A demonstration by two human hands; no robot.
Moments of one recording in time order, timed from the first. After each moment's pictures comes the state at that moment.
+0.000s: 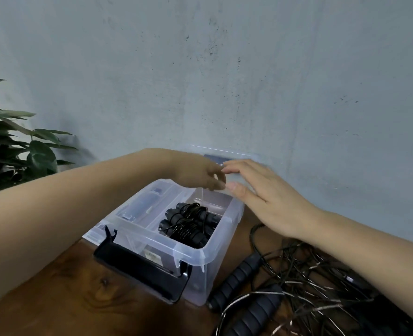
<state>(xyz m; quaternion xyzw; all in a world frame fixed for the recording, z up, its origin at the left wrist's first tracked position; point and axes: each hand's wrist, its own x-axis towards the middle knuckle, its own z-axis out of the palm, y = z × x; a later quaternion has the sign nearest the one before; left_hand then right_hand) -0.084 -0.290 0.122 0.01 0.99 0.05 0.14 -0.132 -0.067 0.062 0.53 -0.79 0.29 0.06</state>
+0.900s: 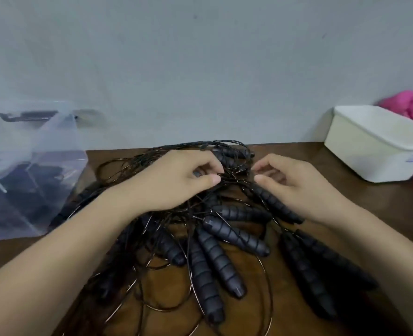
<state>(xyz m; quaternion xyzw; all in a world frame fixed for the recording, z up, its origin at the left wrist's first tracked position) 0.033 0.039 0.049 0.32 0.90 0.30 -0.01 0.063 0.324 0.025 0.16 -0.93 0.30 0.11</state>
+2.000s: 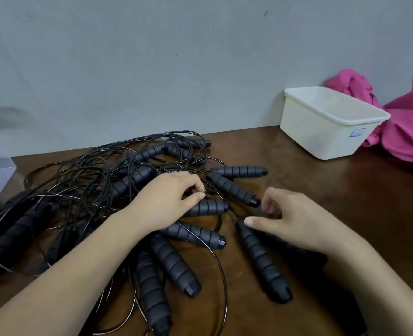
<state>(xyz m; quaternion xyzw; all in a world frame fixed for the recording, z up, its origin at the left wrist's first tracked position) 0.002 0.129 -0.052 0.36 0.91 0.22 -0.05 0.128 0.409 -0.028 -0.01 -0.98 0.19 -0.01</state>
